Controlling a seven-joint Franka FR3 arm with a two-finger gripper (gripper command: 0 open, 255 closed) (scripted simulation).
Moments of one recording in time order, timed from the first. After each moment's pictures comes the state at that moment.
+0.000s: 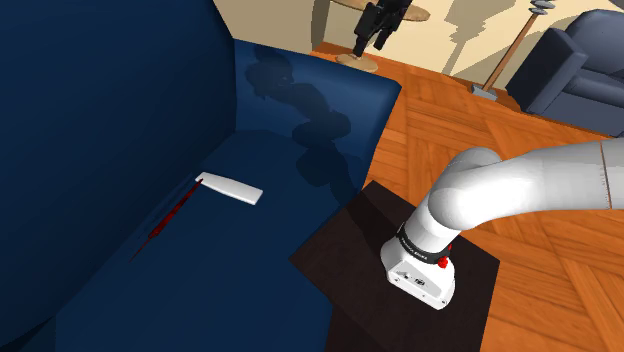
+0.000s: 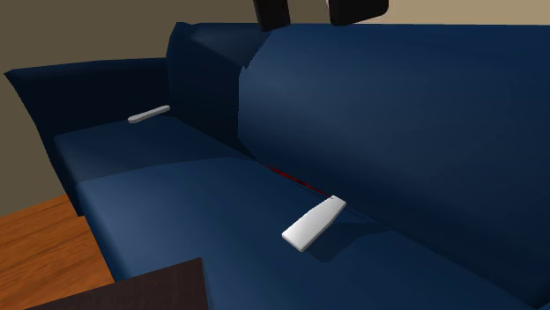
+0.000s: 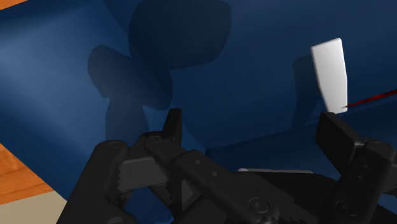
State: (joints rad) arm -0.02 -0.81 -0.05 -2.28 -0.08 1.69 -0.05
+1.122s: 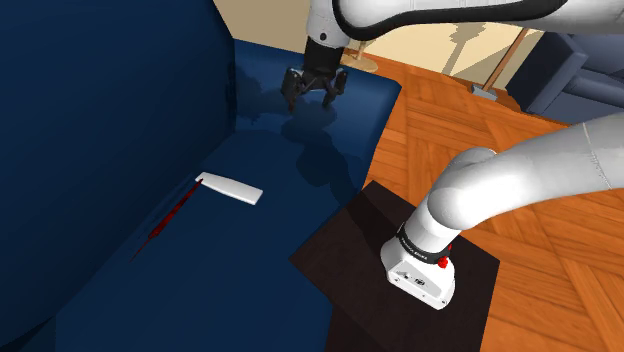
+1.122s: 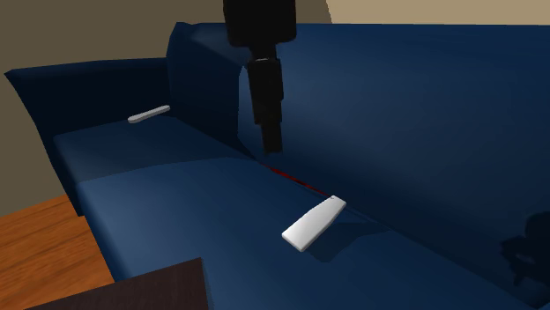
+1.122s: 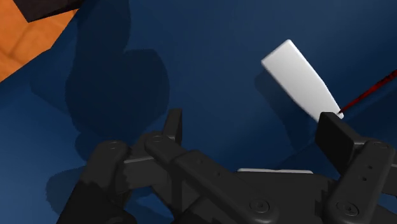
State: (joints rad) arm -0.04 -0.62 0.26 -2.44 0.12 1.92 0.52
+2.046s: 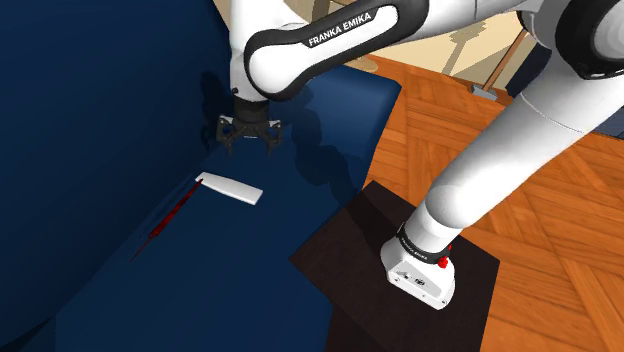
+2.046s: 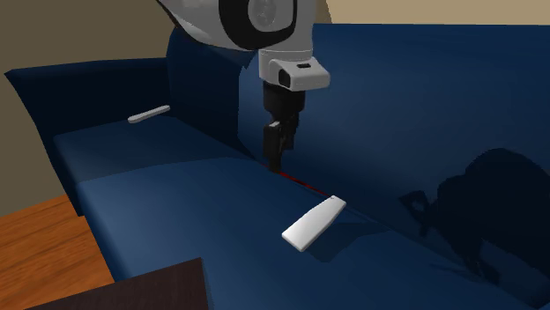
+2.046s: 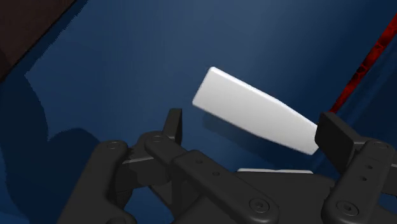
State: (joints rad) arm -0.08 -0.14 0.52 -2.30 0.13 2.19 1.06
